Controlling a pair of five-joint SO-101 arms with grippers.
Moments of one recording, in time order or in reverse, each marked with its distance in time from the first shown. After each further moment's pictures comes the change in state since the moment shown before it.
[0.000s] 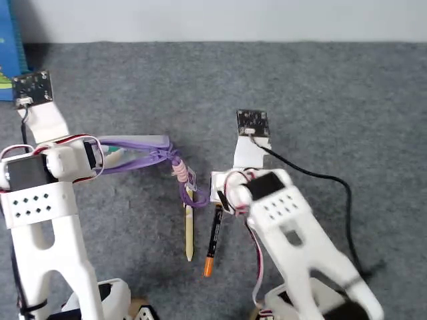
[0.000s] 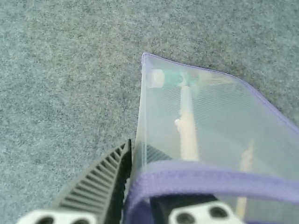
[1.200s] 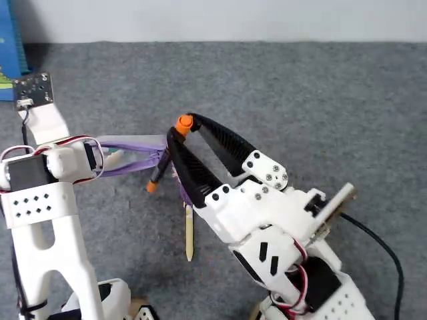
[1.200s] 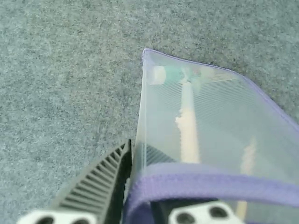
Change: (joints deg) left arm -0.1 -0.1 0.9 0.0 0.0; right arm -16.1 -40.8 10.3 -52.2 17.4
